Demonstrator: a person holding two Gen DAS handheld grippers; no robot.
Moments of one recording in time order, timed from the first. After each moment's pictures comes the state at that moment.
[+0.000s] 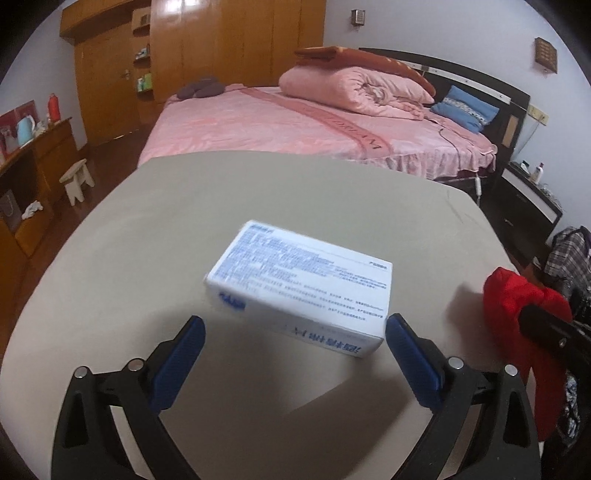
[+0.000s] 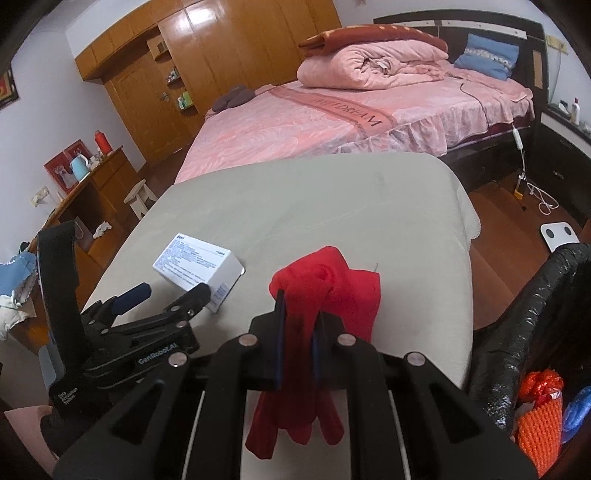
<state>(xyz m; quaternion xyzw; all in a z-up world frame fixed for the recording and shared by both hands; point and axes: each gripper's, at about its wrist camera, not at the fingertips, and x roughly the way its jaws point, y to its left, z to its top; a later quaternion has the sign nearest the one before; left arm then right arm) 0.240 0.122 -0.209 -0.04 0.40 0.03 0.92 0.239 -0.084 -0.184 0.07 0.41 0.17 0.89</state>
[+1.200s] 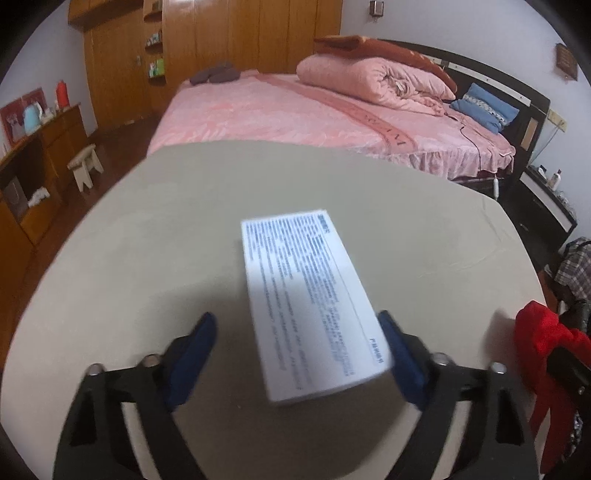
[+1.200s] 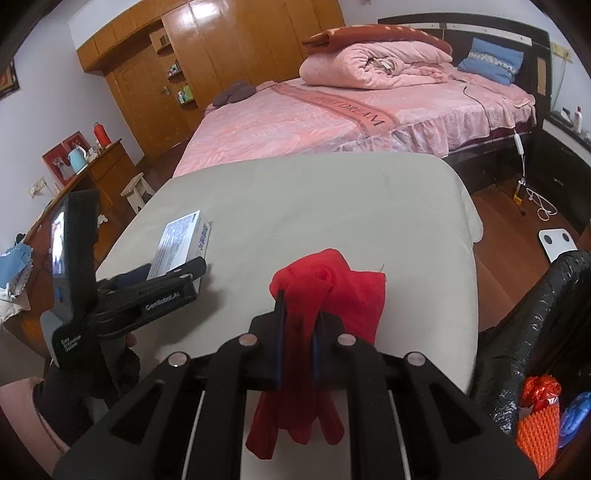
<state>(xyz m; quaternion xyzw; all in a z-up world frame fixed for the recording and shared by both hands) 0.273 0.150 -0.219 -0.06 0.43 0.04 0.90 0.240 -0.072 -0.184 0.06 0.41 0.17 0.89</state>
